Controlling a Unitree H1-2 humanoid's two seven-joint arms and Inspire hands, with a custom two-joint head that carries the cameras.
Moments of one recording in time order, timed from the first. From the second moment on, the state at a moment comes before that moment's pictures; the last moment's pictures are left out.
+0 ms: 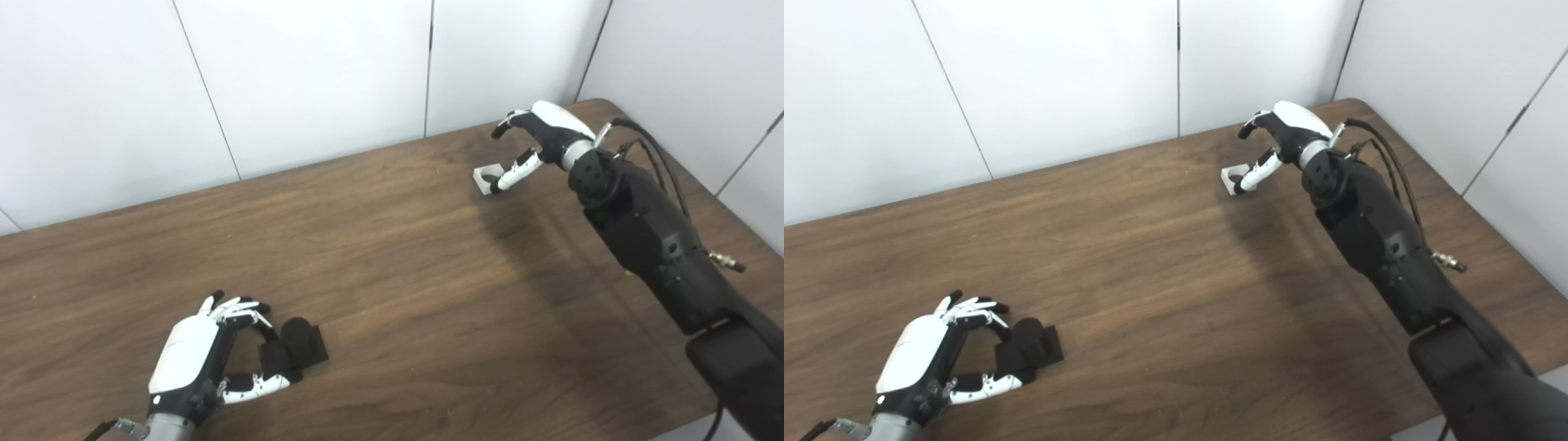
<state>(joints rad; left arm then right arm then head) -0.05 0.29 -0.30 -0.16 0.74 -0.02 -0.13 -0.53 -0.65 0.16 0.17 -0.63 0.47 0.34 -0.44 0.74</state>
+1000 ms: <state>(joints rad) -0.05 0.29 -0.29 -0.16 0.74 -0.02 -0.14 -0.59 -0.67 0.25 0.22 -0.71 0.46 0.42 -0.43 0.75</state>
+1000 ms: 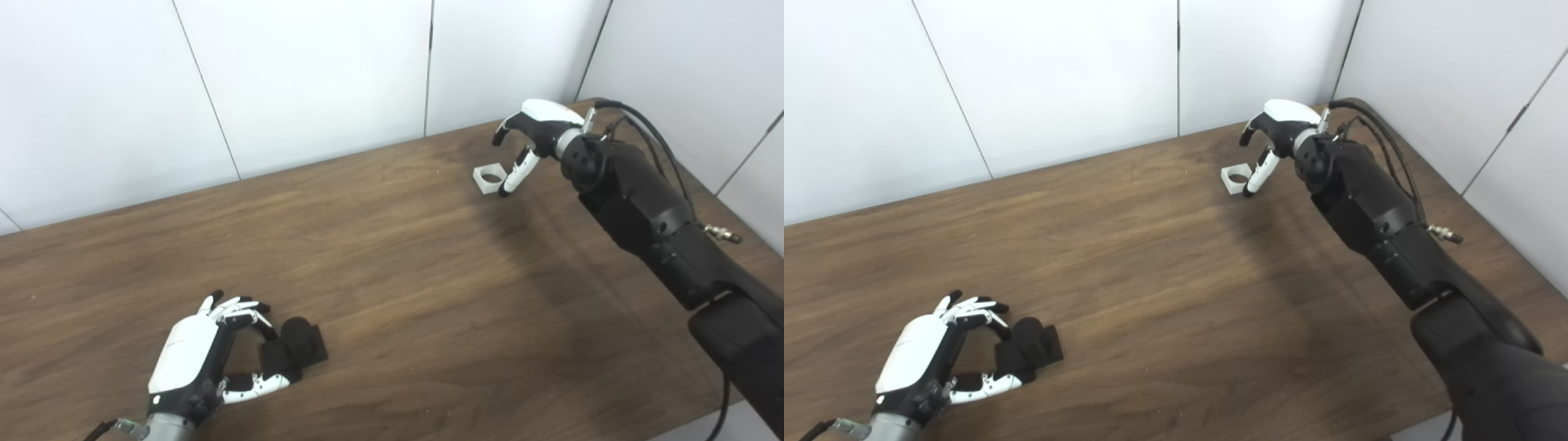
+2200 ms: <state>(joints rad) -0.02 0.29 -0.28 -0.21 0.74 0.01 -0.17 -0.55 -0.64 0.25 0.25 -0.71 0.46 0.38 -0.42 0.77</state>
